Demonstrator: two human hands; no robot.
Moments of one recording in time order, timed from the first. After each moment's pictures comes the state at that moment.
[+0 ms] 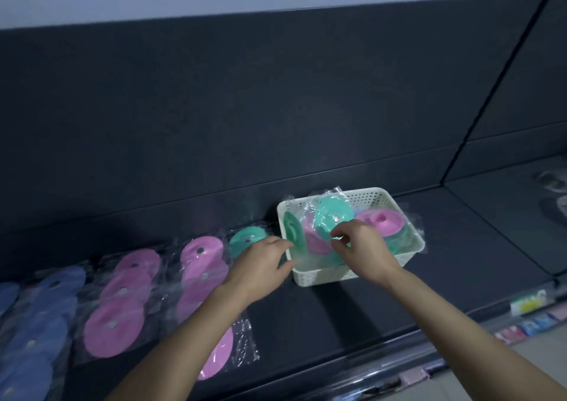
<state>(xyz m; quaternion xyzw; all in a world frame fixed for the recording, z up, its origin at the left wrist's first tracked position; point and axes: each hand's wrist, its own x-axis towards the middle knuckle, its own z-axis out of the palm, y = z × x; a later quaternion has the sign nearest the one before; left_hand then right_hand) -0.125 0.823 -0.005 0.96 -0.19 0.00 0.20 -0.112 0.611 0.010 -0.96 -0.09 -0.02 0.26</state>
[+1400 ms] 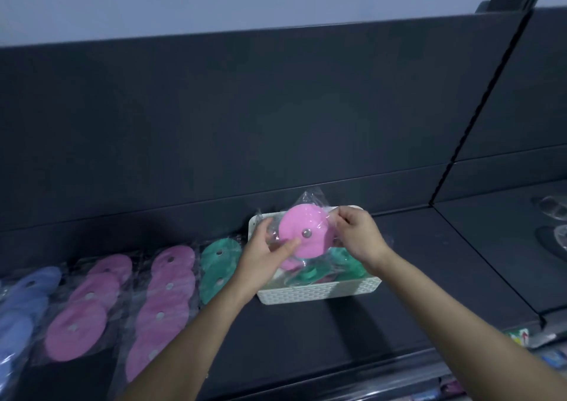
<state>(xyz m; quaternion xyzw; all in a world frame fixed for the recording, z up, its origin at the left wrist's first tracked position) -0.104 0.735 0.007 0.79 0.04 -0.02 0.61 -0.065 0.551 0.033 -0.79 -0.01 0.03 0.61</state>
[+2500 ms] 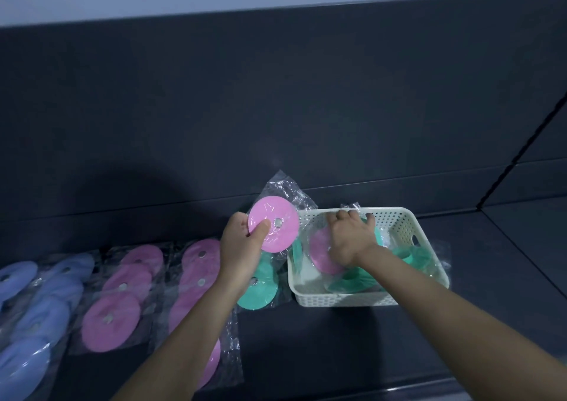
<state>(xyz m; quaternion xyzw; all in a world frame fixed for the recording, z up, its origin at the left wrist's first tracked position) -0.090 0.807 0.018 0.79 0.19 0.17 0.56 -0.013 0.626 -0.007 -0.99 -0.14 0.09 -0.01</state>
